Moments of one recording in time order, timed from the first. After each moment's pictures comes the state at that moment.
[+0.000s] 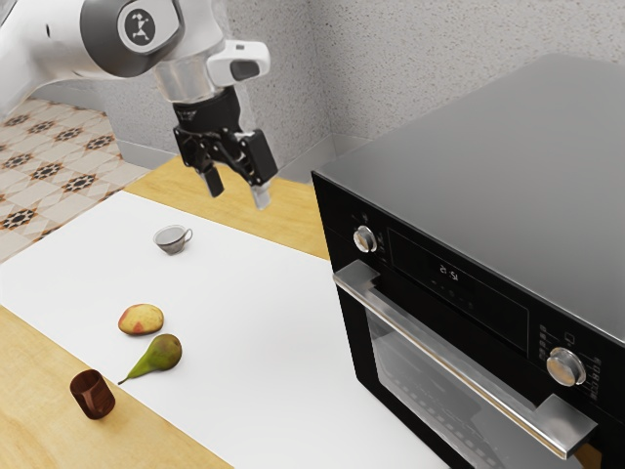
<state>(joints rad) 0.16 0.22 -0.07 -1.13 -0.02 1.37 0.09</state>
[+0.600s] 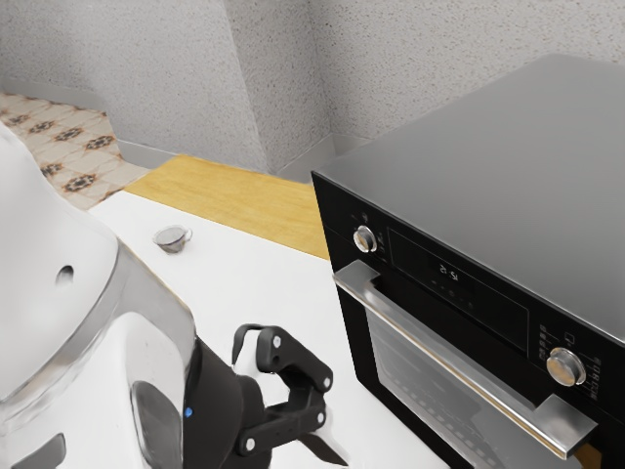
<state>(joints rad) -0.17 -0.60 -0.46 -1.90 -0.30 1.71 0.82</state>
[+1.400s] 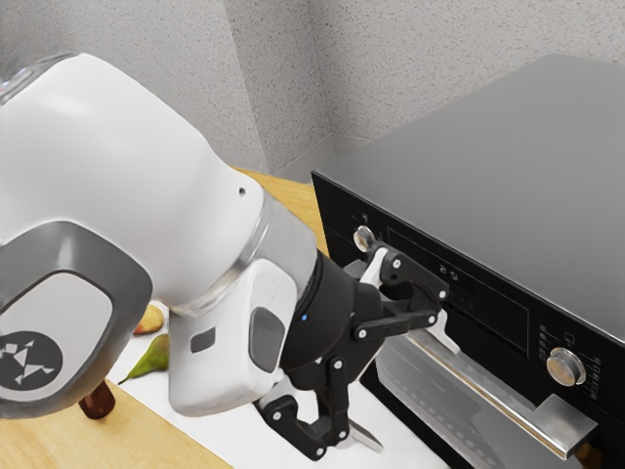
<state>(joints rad) -0.13 -0.48 -0.37 -2.03 -0.32 2.09 1.51</state>
